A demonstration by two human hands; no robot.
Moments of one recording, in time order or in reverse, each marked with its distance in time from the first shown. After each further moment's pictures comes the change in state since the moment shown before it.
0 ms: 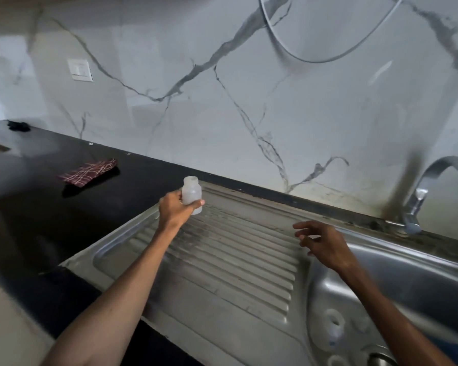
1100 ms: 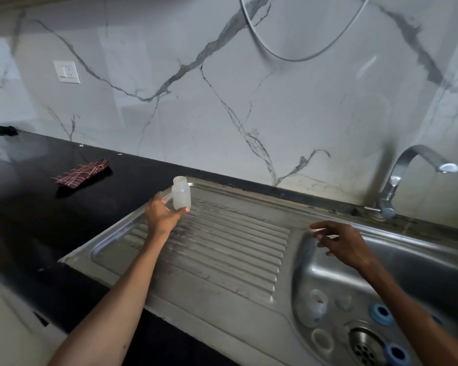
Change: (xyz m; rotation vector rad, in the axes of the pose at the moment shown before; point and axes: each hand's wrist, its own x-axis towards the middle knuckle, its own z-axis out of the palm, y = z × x) left_hand -0.016 -0.023 -0.004 0.049 0.086 -0.055; right_hand -0.041 0.029 -0.052 -0.075 0.044 0.042
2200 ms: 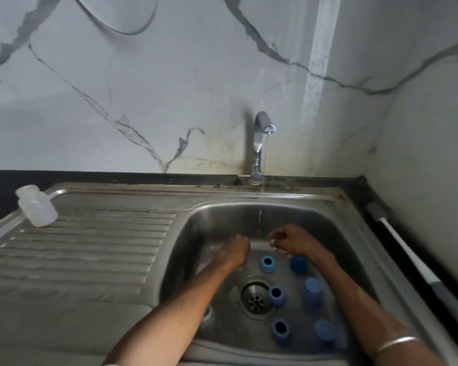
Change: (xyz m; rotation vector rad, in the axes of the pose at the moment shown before) left_hand -0.308 0.179 0.269 0.586 -1.050 0.660; right_hand -0.087 0.111 -0.107 -0.138 -0.135 0.434
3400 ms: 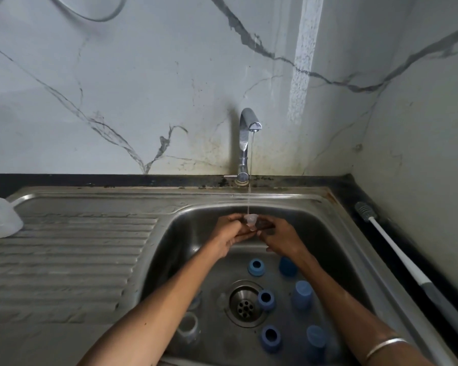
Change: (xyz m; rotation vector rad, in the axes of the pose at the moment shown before) left_hand 0.019 0.023 -0.039 -1.586 -0.022 -0.130; right_hand 0.016 0.006 0.012 0.225 0.274 -0.101
